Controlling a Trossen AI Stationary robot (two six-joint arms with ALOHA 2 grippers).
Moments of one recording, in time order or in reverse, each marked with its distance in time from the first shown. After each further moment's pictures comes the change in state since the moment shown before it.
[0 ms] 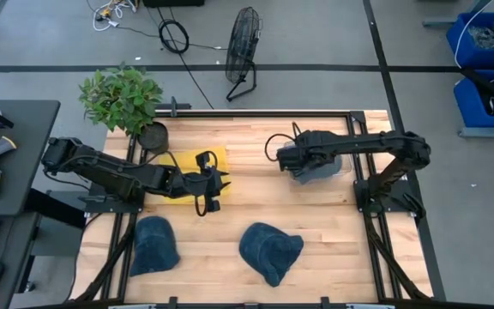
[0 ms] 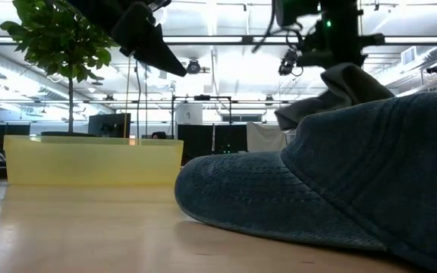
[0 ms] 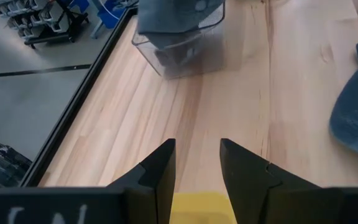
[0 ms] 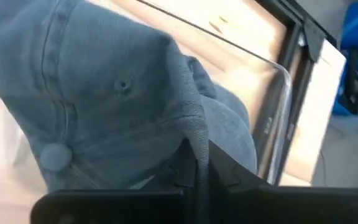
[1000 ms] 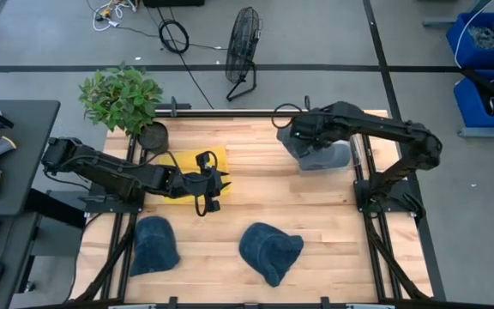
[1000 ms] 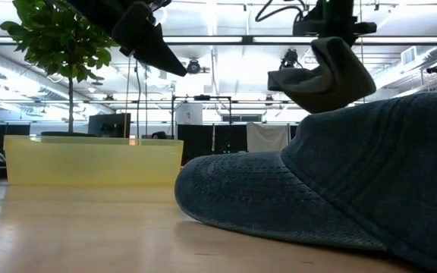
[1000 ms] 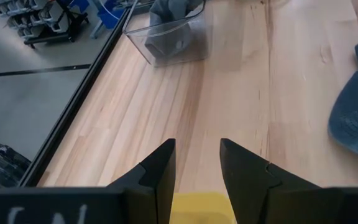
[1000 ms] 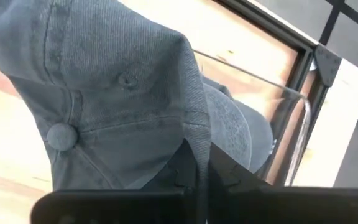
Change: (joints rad) left arm 0.000 0.000 0.000 0.001 0.000 -0.006; right arm -0.168 -0.115 0.174 0.001 -0.073 -0.237
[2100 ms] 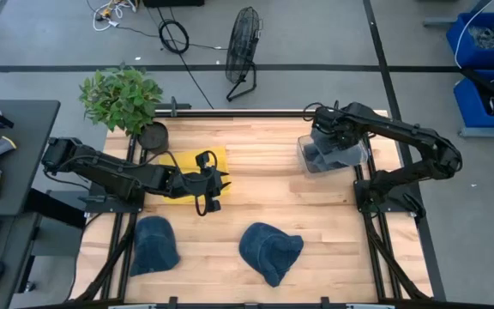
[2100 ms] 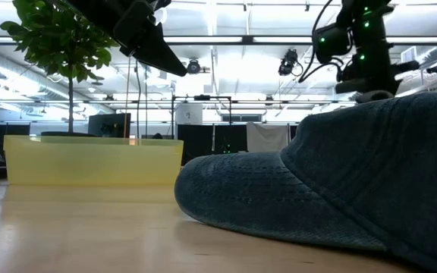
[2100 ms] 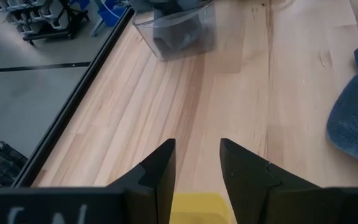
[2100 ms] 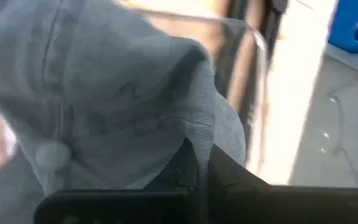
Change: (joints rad) left arm 0.000 0.000 0.000 0.000 0.000 -0.023; right arm -0.342 -0.182 -0.506 0.193 -0.012 -0.126
